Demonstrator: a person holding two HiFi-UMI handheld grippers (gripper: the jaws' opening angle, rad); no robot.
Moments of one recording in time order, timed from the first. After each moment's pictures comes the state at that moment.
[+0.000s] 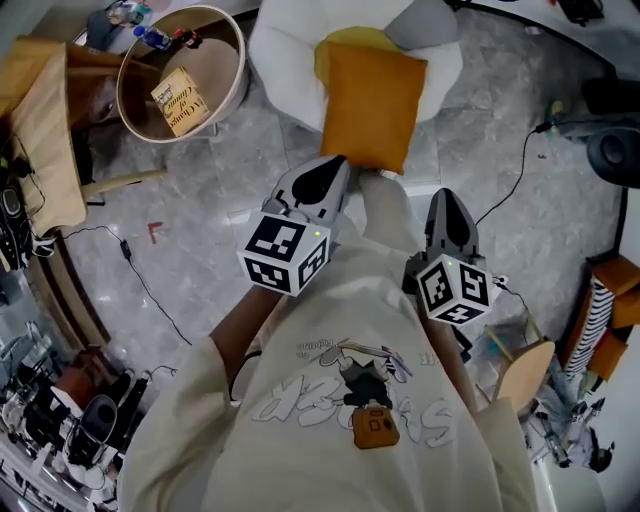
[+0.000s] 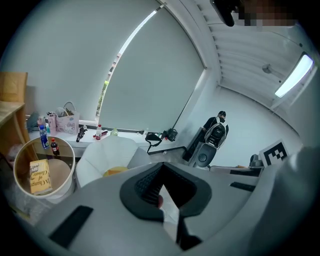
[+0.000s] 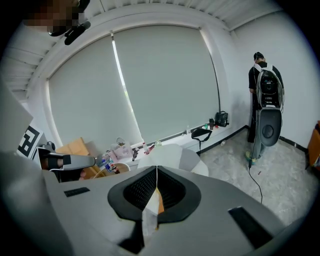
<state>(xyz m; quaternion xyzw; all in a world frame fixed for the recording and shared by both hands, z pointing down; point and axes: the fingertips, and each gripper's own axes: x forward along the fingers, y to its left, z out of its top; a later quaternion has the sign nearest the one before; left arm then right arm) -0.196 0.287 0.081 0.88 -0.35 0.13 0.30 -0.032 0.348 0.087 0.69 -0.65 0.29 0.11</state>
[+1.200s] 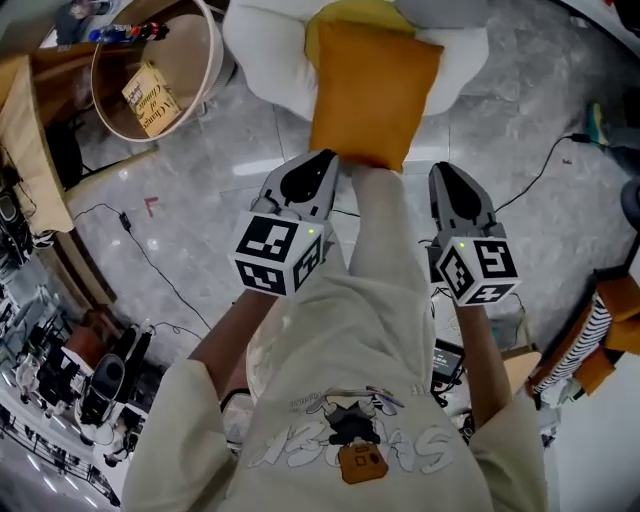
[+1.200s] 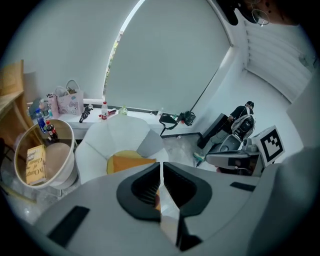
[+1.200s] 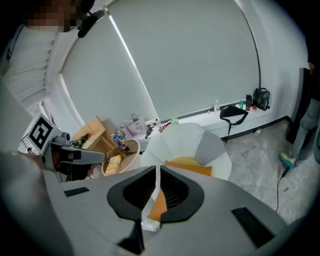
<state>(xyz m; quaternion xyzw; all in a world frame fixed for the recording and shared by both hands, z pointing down) -0.094 0.170 0.221 0.81 -0.39 0.24 0.37 0.061 0.187 0.230 0.51 -0.75 0.37 0.21</state>
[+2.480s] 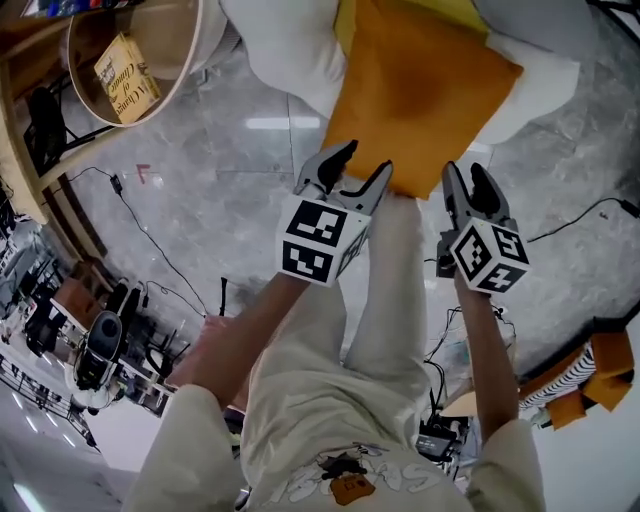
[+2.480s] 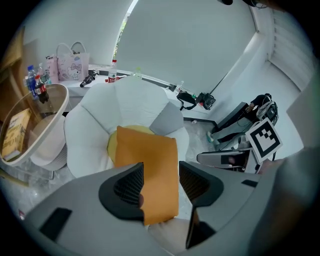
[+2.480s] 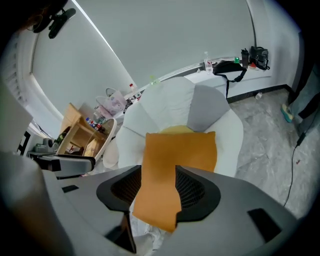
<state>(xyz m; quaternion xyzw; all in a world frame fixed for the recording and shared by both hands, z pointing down) -0.076 0.122 0.496 0.76 -0.39 0.29 0.43 0.069 0.122 0.529 0.50 -0.68 0.48 0.25</state>
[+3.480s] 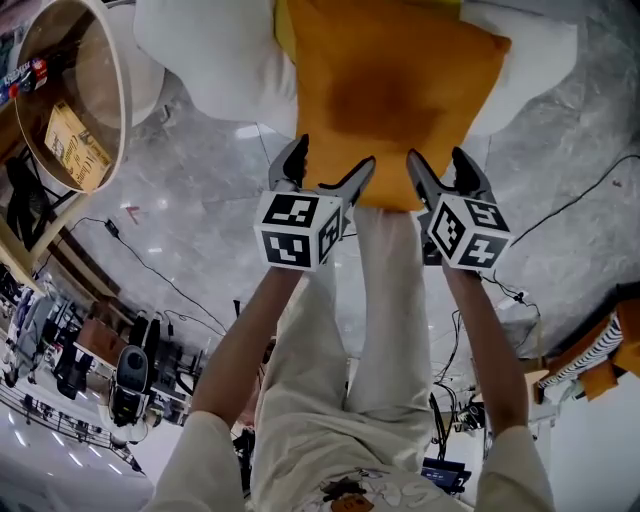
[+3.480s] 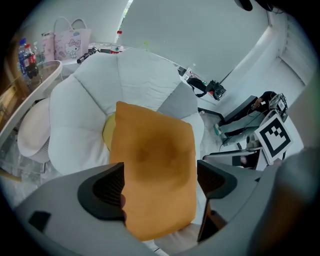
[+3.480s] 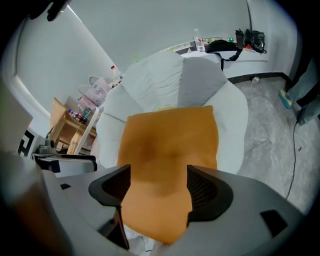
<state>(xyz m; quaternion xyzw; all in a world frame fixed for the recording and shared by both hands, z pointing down) -0.059 0.110 0.654 0.72 -0.39 0.33 0.46 0.087 0.126 0.676 0.49 -0.63 0.53 0.28</state>
